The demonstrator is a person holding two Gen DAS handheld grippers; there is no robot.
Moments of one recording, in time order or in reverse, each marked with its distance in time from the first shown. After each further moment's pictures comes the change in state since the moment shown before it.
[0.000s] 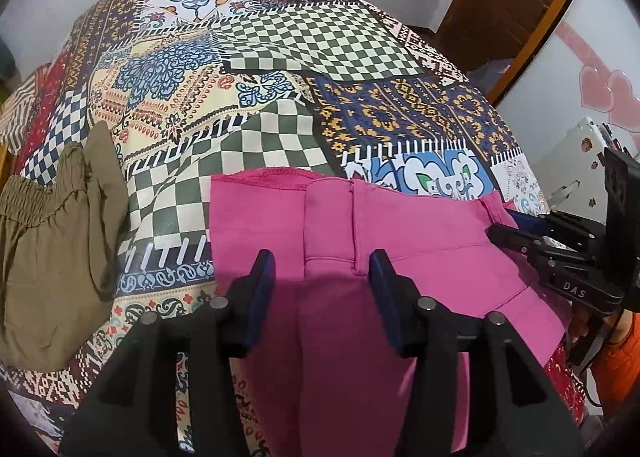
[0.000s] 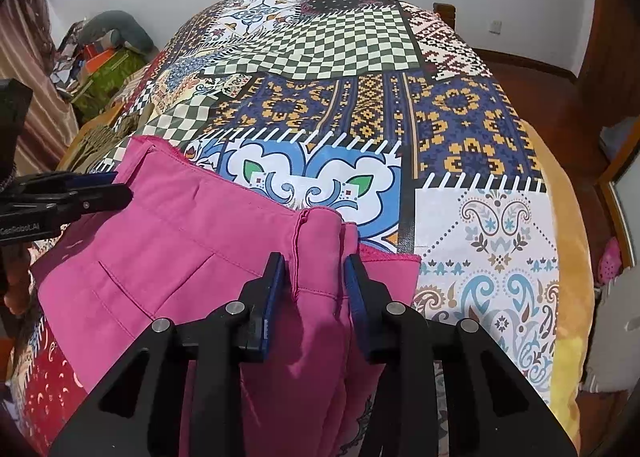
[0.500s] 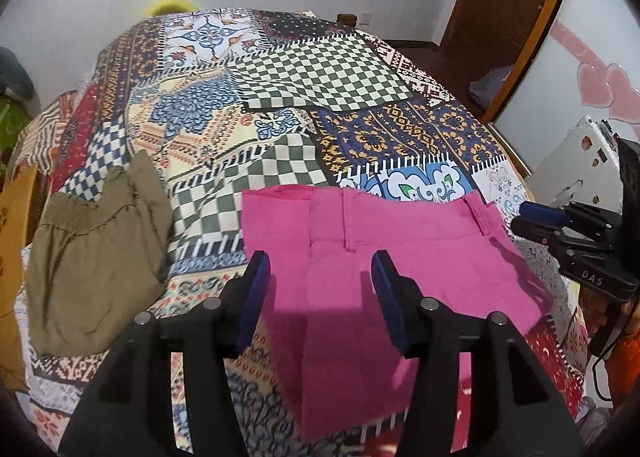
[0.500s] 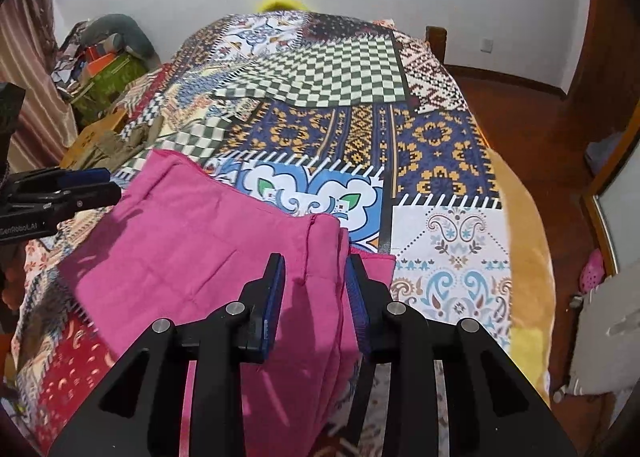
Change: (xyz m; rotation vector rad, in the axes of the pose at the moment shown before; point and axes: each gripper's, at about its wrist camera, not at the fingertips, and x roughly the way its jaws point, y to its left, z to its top) left arm -0.063 -0.016 -0.010 0.040 -0.073 0.071; right arm -0.052 0.010 0.001 -0.030 -0.053 -0.044
